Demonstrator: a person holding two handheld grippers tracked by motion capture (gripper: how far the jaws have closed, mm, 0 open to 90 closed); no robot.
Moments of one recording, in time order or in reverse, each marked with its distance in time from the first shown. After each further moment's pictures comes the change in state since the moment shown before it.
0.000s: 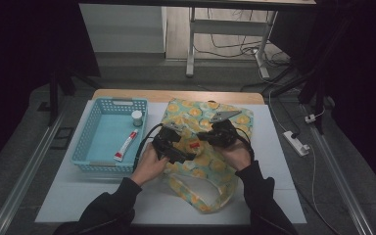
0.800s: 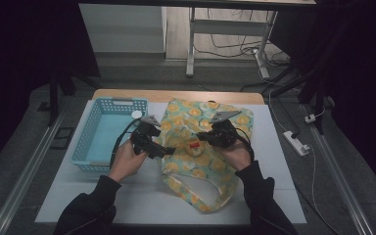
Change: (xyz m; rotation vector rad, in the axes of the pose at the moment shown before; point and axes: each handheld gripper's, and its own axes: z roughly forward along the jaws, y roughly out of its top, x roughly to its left) left arm 0.028 -0.018 -0.054 0.018 0.106 -0.017; right arm 0.000 0.000 0.000 0.002 -0.001 -0.003
